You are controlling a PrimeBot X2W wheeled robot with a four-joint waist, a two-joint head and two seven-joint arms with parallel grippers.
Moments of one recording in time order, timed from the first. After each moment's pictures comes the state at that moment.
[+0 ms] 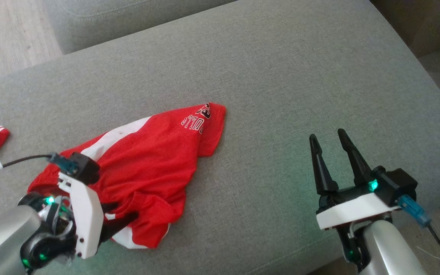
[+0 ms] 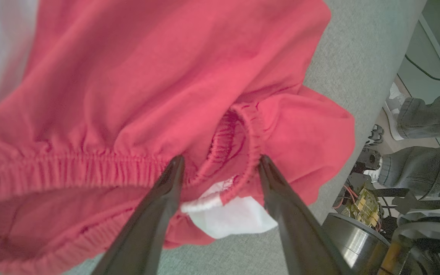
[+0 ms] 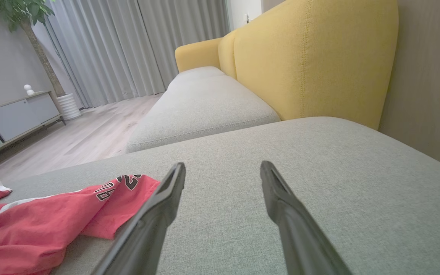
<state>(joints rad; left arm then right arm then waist) -0.55 0.84 -1.03 0.08 -1.20 -0.13 0.68 -0.13 -0.05 0.20 0.26 0.22 0.13 -0.25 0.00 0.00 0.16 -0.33</state>
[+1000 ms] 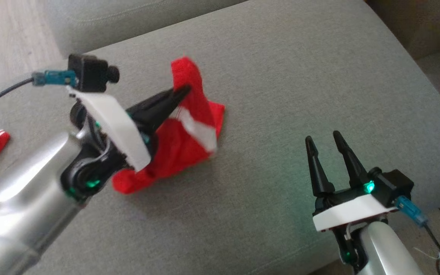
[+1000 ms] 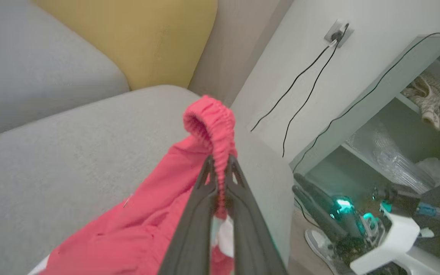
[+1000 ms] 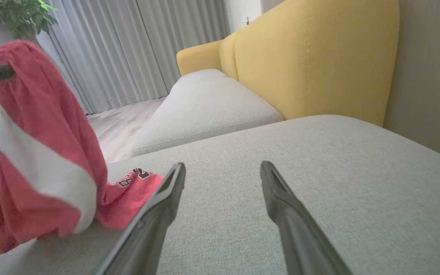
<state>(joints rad) -0.77 0.60 -0.90 0.02 -1.31 -0.13 0.35 -0.13 -0.05 0.22 0.27 0.25 0.13 -0.25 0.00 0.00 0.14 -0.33</state>
